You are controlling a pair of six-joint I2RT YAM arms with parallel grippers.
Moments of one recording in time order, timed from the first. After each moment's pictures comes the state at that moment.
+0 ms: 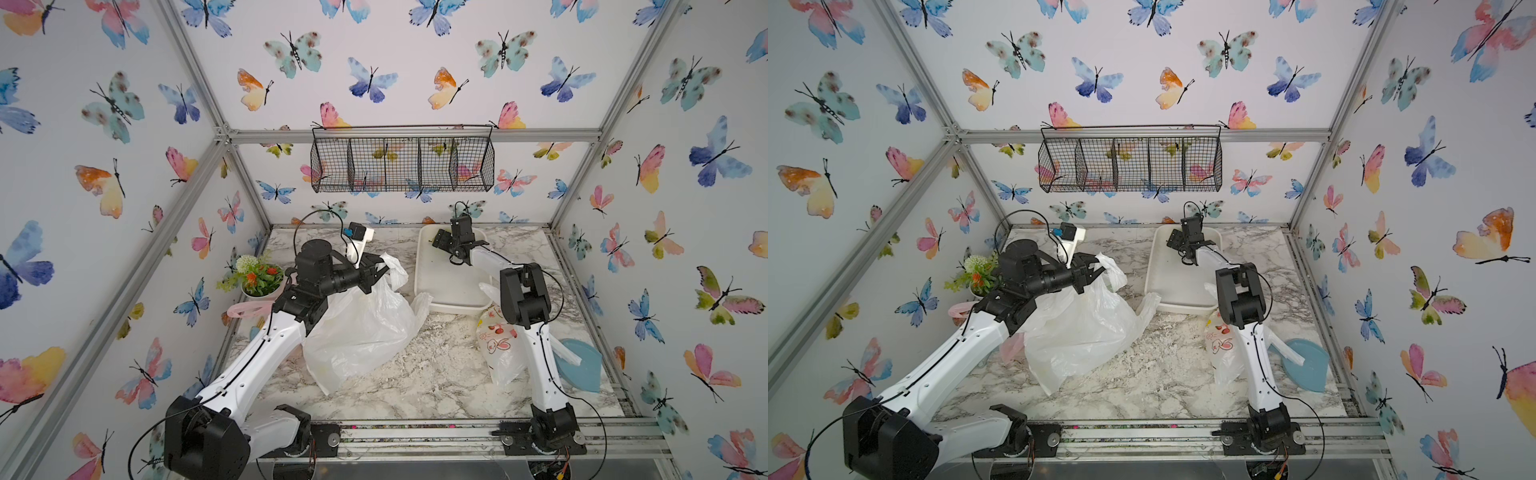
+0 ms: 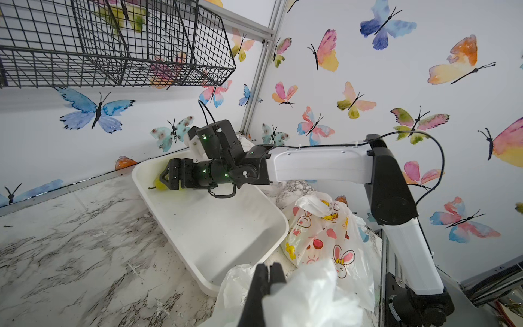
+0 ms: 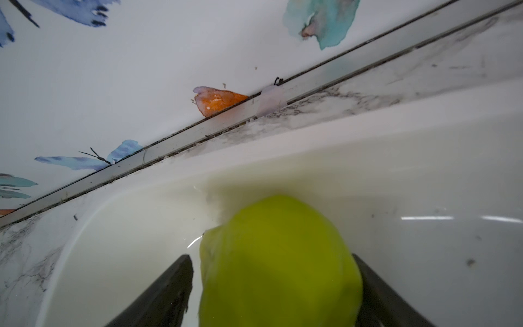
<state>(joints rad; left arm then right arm) -0.40 1.19 1.00 0.02 0.67 -0.24 0.34 2.52 2.00 -0.14 0.06 0.58</state>
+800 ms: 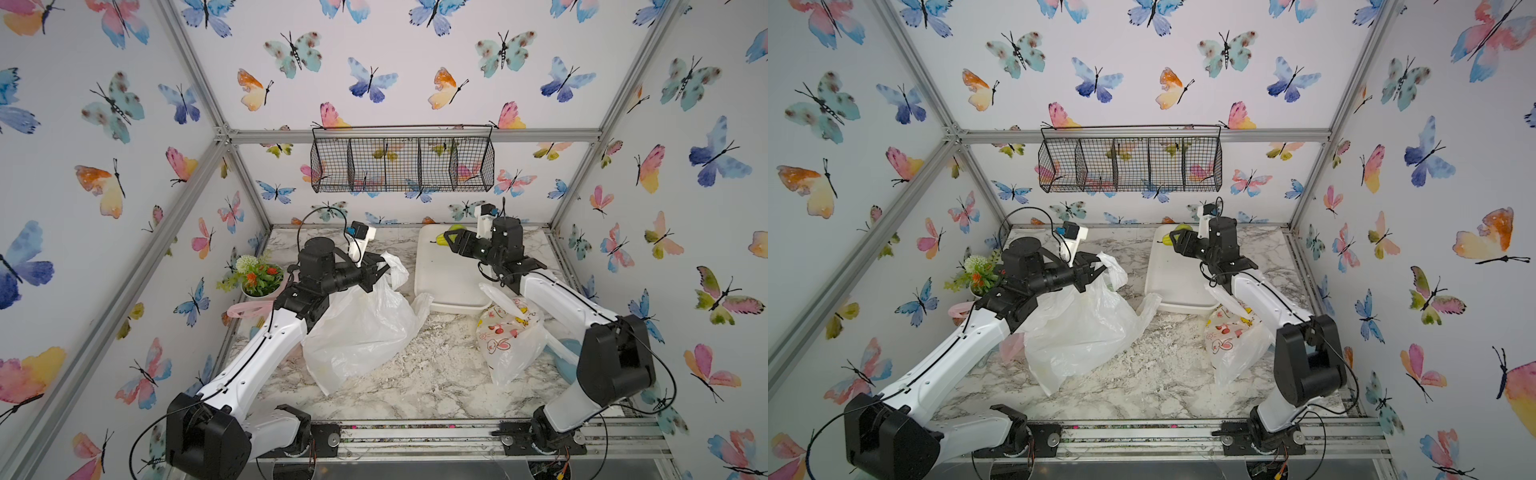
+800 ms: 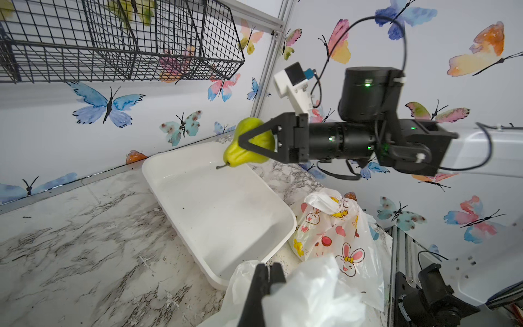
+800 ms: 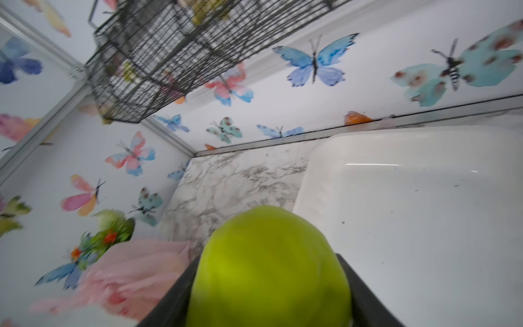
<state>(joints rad) -0.41 1.22 1.04 -0.04 0.63 -0.20 0.39 1.56 1.20 0.00 -0.31 0.47</state>
